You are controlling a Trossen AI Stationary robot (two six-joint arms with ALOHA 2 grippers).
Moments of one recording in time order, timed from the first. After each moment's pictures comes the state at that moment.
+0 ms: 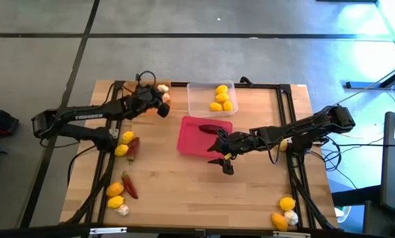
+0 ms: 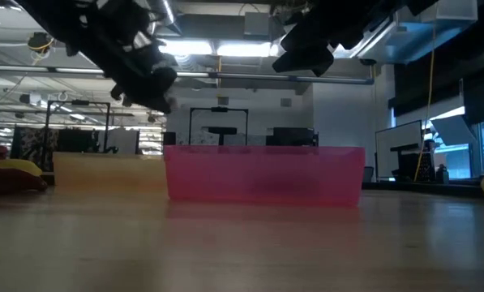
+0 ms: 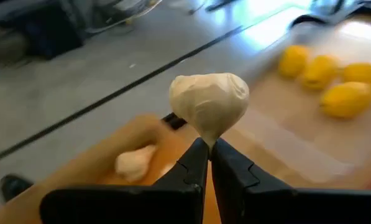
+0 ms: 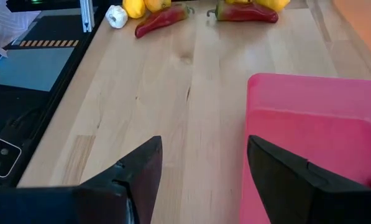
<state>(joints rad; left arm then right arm) 0.46 1.11 0.58 -0.01 -0.49 -0.15 0.21 1.47 0.96 -0.07 0.01 0.15</state>
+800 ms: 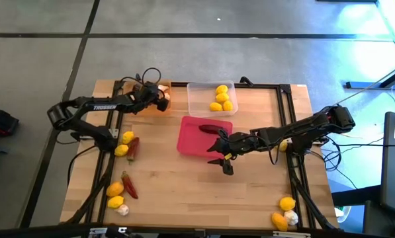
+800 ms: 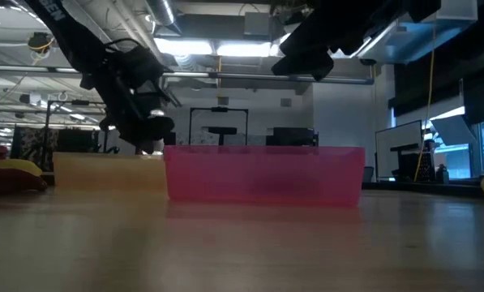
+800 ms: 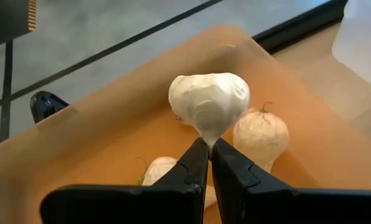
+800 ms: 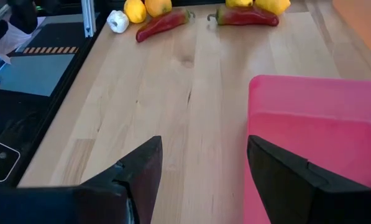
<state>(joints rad) 0.67 1.37 0.58 -0.01 -0.48 -0.23 0.21 1.47 0.92 0.01 0.01 0.16</state>
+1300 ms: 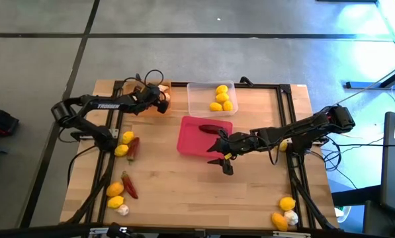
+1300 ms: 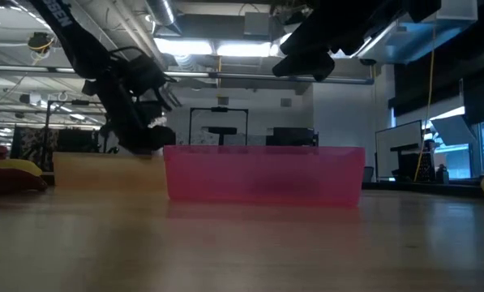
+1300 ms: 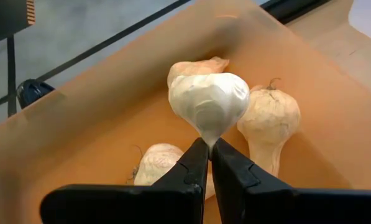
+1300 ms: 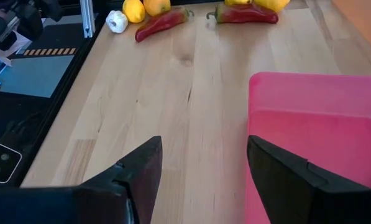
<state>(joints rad) 0.67 1.43 0.58 -0.01 -0.48 -0.21 0.21 1.47 0.92 0.00 0.01 0.18</state>
